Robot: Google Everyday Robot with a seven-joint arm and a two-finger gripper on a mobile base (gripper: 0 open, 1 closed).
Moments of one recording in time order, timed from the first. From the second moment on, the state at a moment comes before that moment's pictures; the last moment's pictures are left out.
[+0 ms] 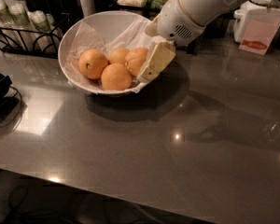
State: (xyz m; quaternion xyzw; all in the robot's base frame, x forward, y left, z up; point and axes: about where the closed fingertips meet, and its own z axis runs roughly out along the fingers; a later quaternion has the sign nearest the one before) arm 0.558 -0.029 0.956 -0.64 0.70 0.13 0.30
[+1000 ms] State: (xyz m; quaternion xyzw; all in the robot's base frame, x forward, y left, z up) arm 0.574 -0.021 0.957 -0.65 0.69 0.12 0.30
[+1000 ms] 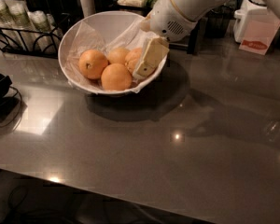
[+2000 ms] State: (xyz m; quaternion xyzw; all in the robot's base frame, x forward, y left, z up) arm 0.603 -0.021 0.945 -0.65 0.69 0.11 0.30
